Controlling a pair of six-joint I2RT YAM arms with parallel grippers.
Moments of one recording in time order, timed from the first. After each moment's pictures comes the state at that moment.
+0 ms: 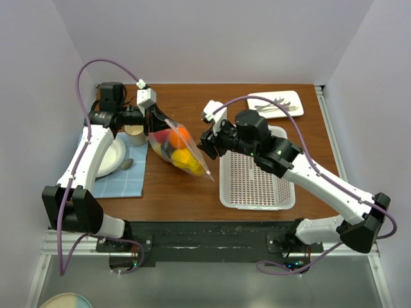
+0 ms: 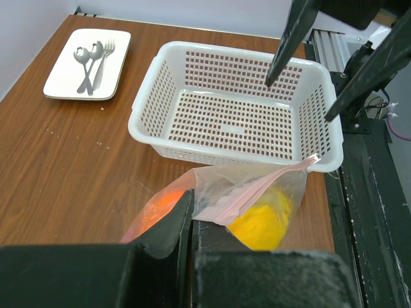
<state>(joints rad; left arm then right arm) -0.07 1.43 1.34 -0.56 1.32 0.59 0.88 1.28 1.33 -0.38 -0.09 -0.11</state>
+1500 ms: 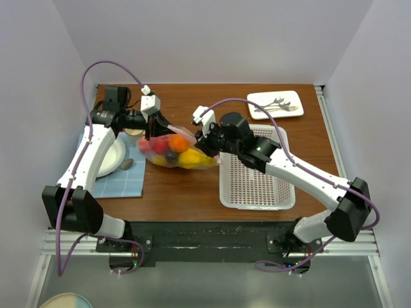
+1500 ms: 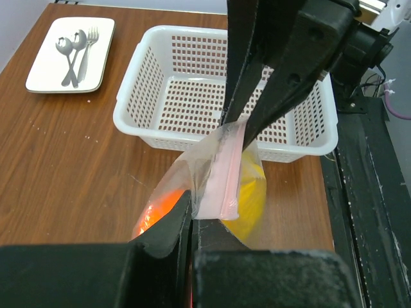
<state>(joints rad) -0.10 1.44 1.36 -0.73 1.29 0.77 0.85 1.42 1.25 -0.25 -0.11 -0.11</state>
